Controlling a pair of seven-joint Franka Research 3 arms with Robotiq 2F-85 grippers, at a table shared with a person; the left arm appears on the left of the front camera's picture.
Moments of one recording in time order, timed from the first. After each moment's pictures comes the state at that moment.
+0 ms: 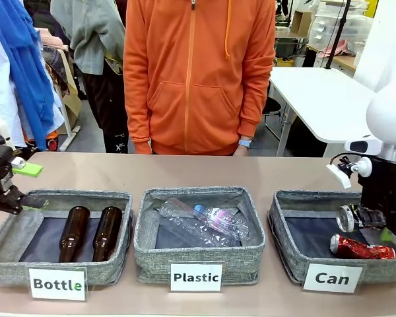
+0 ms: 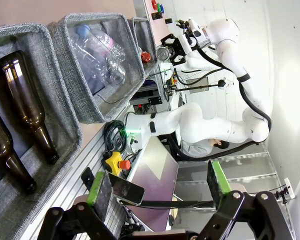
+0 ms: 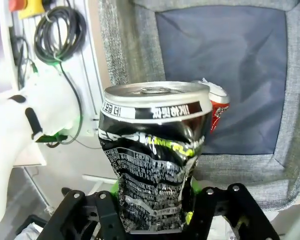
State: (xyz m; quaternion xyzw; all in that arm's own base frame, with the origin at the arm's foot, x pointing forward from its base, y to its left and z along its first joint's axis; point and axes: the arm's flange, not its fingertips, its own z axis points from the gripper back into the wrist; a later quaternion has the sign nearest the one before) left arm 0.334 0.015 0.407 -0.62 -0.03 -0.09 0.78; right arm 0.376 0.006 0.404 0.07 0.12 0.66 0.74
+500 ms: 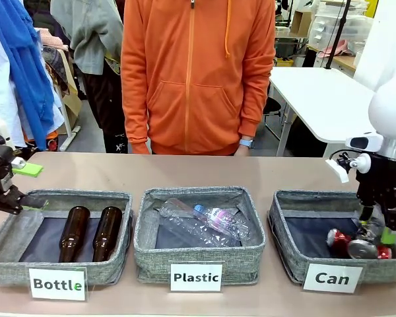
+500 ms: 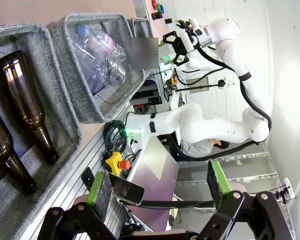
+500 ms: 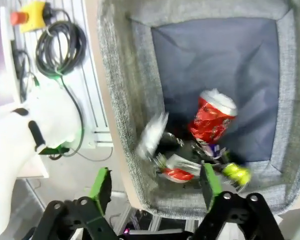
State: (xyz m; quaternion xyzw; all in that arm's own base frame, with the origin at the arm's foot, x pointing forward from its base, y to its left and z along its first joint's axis) left arm 0.334 0.015 0.407 -0.62 -0.03 -0.09 0.78; right arm 0.379 0.007 0.408 0.09 0.09 0.64 0.75
